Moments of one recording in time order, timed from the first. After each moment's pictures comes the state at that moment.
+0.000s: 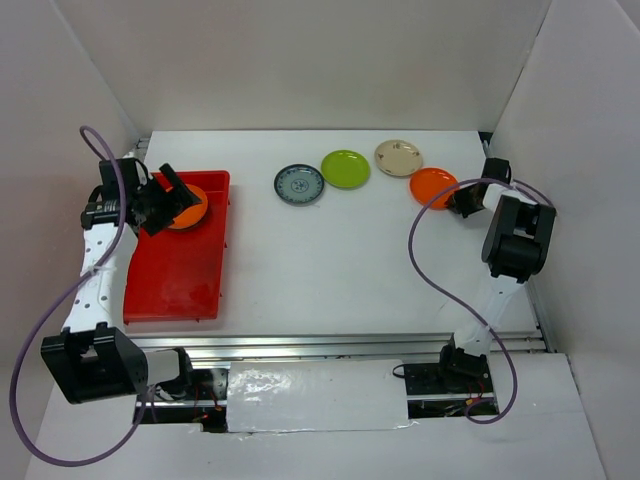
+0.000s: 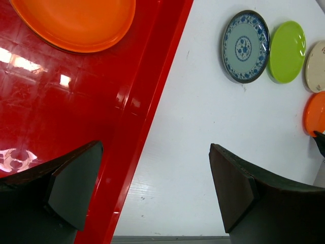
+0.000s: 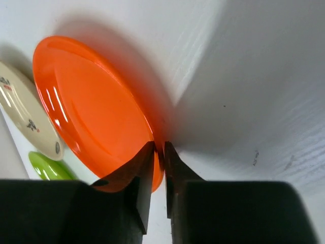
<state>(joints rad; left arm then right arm) 0.18 1.26 1.22 -0.72 0.21 -0.53 -0.32 2.10 1.41 -0.26 -0.17 0.96</state>
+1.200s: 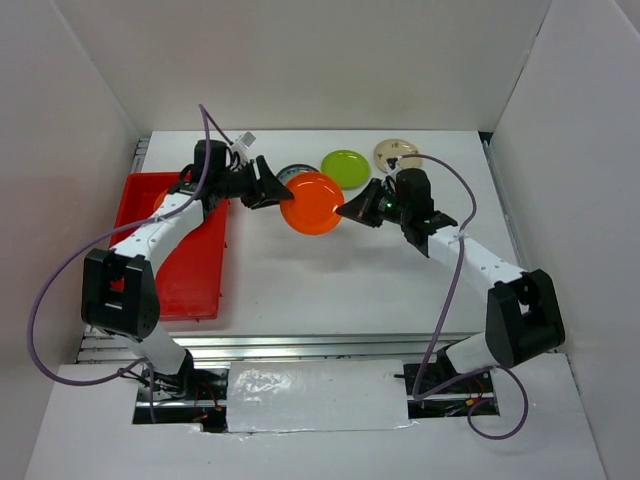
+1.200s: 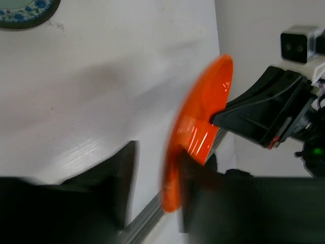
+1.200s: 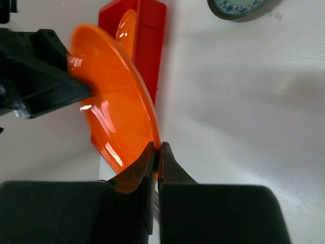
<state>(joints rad) -0.21 1.62 1.28 -0.23 0.69 -0.66 0.35 1.42 0.93 0.09 -0.46 0.86</state>
